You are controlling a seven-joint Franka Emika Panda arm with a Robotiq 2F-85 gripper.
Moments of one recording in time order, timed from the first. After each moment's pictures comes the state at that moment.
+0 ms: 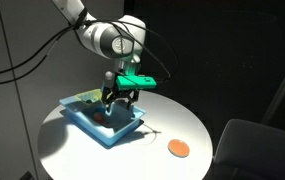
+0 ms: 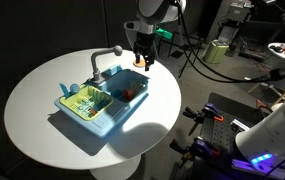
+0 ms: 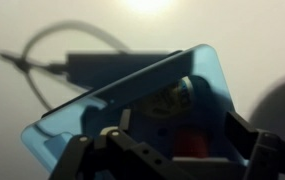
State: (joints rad) arm -0.17 0.28 0.03 -2.07 0.09 2.28 -1.24
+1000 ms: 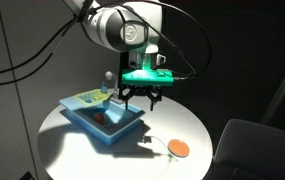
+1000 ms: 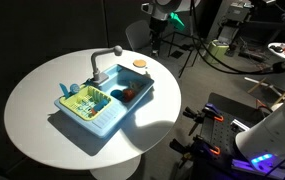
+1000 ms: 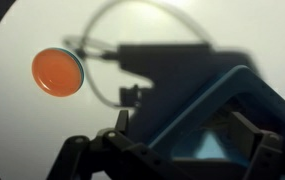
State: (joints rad) arm -0.18 0.18 -0.10 -2.12 0.06 2.38 -0.91
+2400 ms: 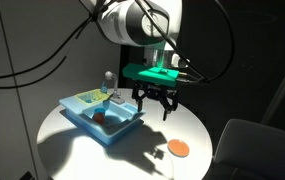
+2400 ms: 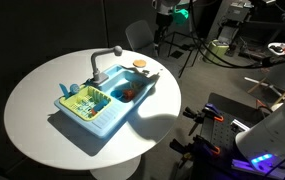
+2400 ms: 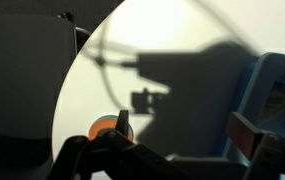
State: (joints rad) arm -0.21 0.22 -0.16 -2.02 -0.02 2.24 -0.42
